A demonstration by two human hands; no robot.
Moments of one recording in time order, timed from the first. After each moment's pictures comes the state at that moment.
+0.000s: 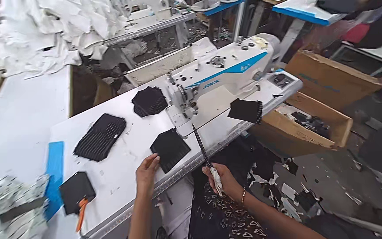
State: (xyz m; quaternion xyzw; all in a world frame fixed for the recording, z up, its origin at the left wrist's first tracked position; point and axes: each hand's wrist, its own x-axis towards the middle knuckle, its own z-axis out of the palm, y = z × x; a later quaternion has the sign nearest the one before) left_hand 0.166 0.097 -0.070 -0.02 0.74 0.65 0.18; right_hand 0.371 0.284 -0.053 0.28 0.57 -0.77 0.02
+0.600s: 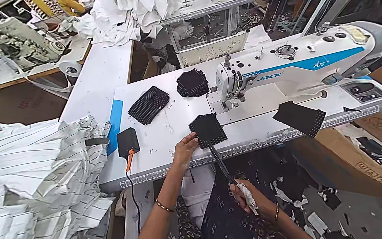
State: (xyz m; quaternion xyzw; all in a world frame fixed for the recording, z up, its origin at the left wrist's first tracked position) left_hand 0.177 0.109 -0.048 -0.15 0.59 0.75 0.26; right_hand 0.398 0.279 -0.083 0.19 0.53 -0.79 0.26
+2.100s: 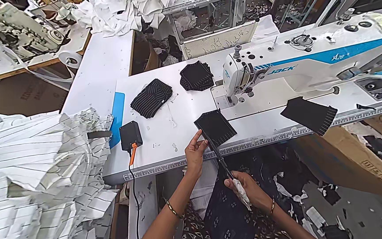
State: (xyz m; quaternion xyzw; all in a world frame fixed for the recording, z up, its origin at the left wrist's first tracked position) left_hand 0.220 0.117 -0.076 -0.03 0.62 0.77 0.15; right_hand 0.378 0.264 -0.089 0.18 0.65 -0.70 0.23
